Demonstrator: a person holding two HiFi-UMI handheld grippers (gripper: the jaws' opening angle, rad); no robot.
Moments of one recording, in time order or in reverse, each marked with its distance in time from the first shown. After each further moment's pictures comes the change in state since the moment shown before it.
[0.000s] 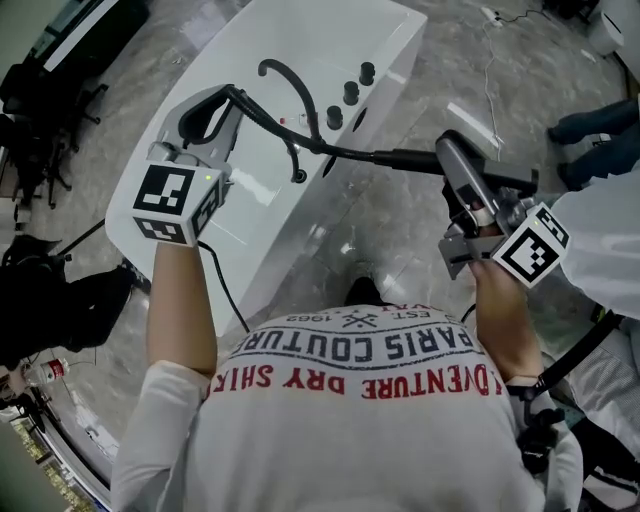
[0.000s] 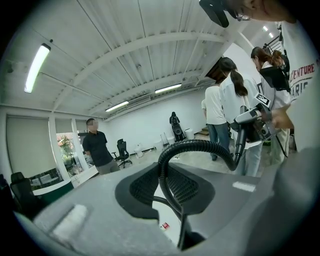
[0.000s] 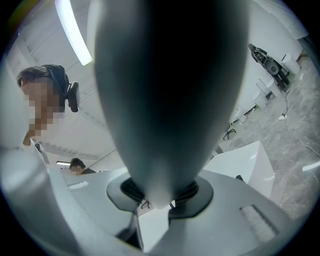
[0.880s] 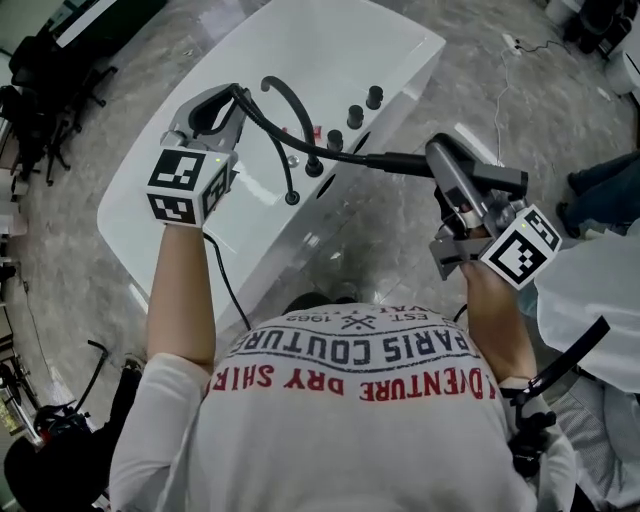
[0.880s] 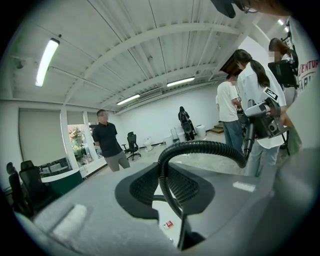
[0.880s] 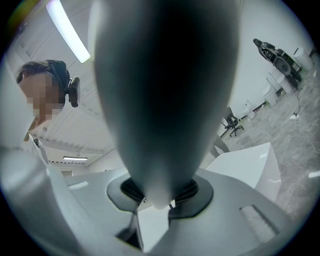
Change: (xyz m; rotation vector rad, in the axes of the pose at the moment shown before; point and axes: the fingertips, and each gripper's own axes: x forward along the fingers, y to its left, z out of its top) left arm 0.065 0.040 -0.044 -0.058 0.060 0.120; right arm 0.059 -0.054 0.013 -0.032 0.072 0.082
